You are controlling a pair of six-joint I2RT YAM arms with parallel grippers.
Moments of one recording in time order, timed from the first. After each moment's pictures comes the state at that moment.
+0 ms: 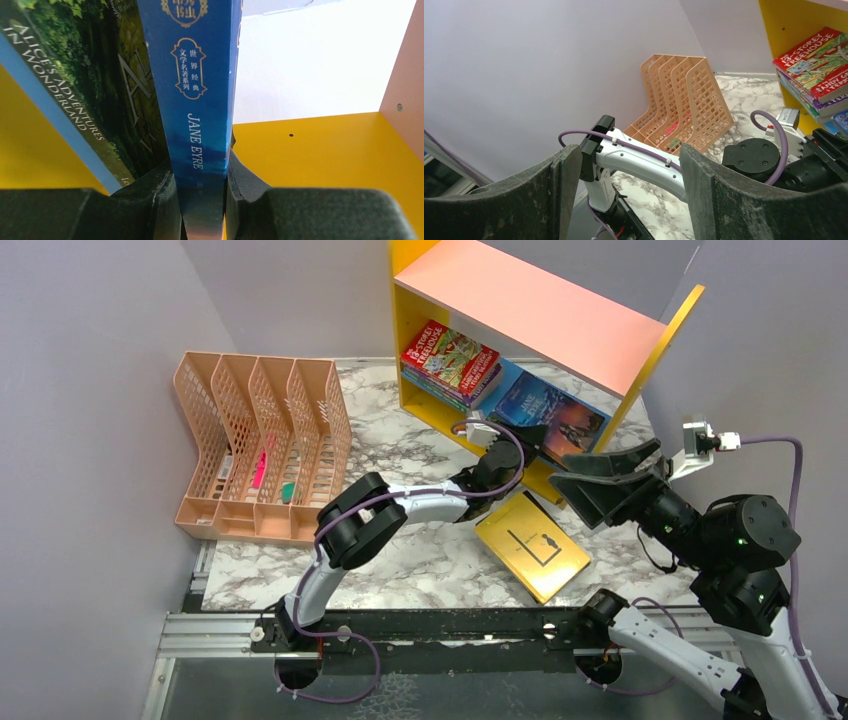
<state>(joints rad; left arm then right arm) -1.01 2.14 1.46 0.66 -0.54 -1.41 0.72 0.55 1.16 -0.36 -0.12 0.57</state>
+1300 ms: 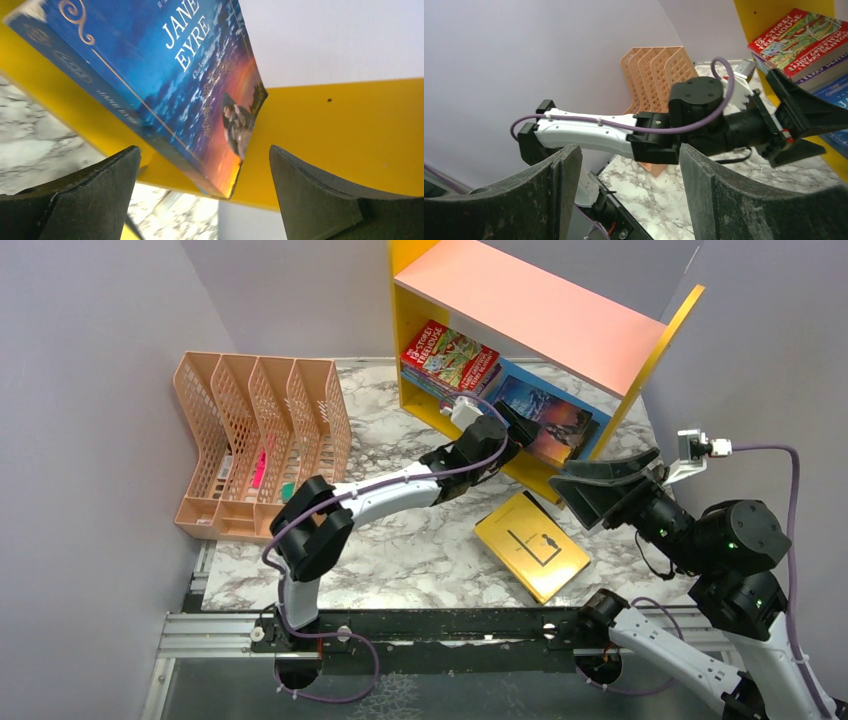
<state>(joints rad) -0.97 1.91 1.46 0.14 -0.37 -1.34 0.72 0.51 1.12 -0.41 -0.05 0.58</state>
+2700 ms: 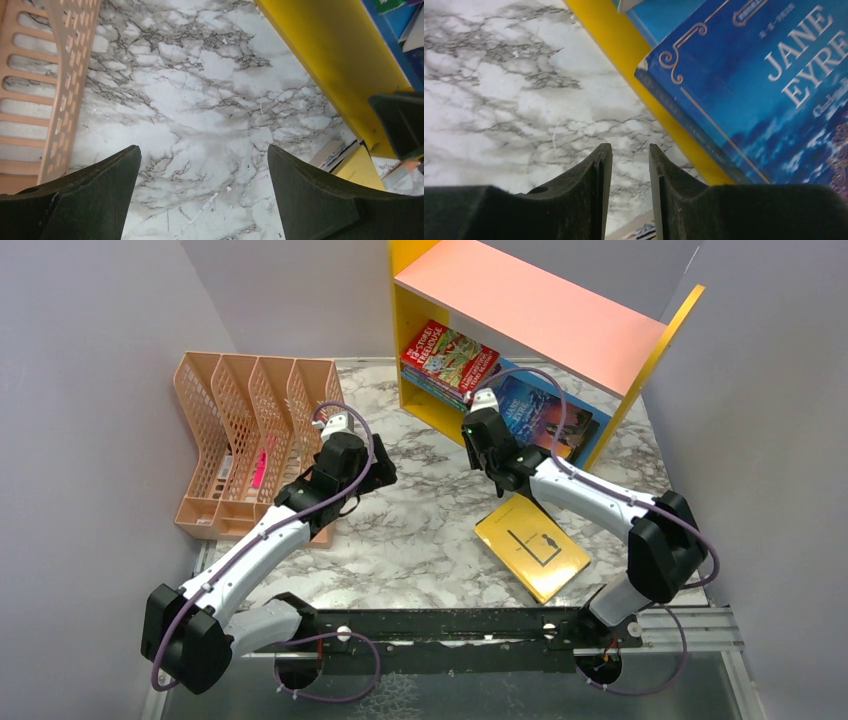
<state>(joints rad) -0.53 1.09 0.85 -0.35 -0.25 -0.67 0.72 1.55 1.14 -0.26 0.47 0.19</state>
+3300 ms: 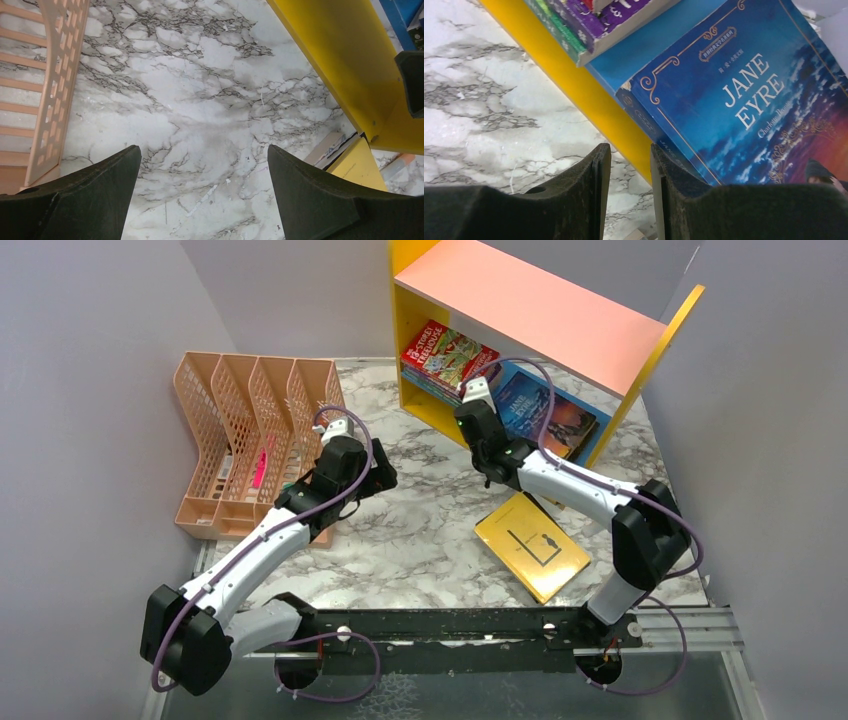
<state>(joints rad) -0.53 1.09 0.81 -0.36 -0.20 -0.70 0.72 1.67 1.23 -0.18 0.68 0.03</state>
